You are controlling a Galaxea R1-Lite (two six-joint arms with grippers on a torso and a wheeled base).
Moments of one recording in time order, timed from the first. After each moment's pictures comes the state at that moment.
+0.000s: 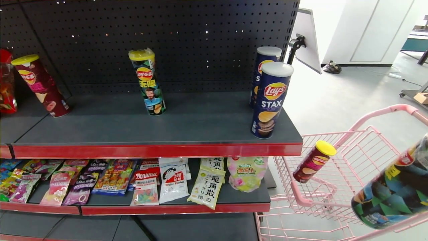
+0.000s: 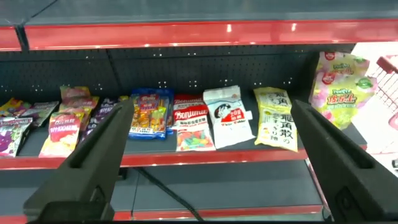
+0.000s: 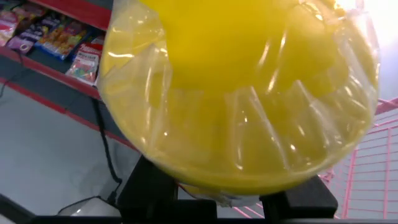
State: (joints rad) left arm 0.00 0.00 0.00 0.00 -0.02 0.01; right arm 0.23 0.79 -0.56 0.03 0.16 -0.18
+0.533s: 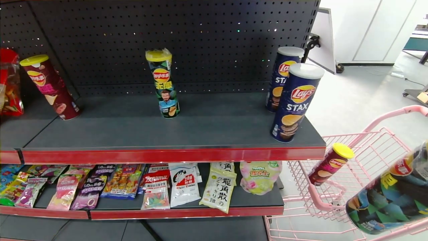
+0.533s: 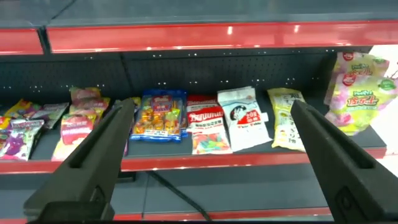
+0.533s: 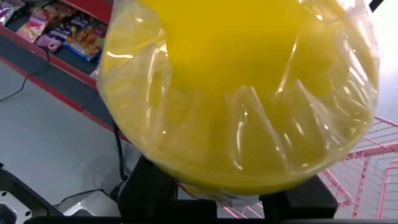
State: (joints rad) left arm 0.00 0.00 0.00 0.00 -0.02 0.01; right arm 0.28 0.77 -0.55 0.03 0.19 -0.21
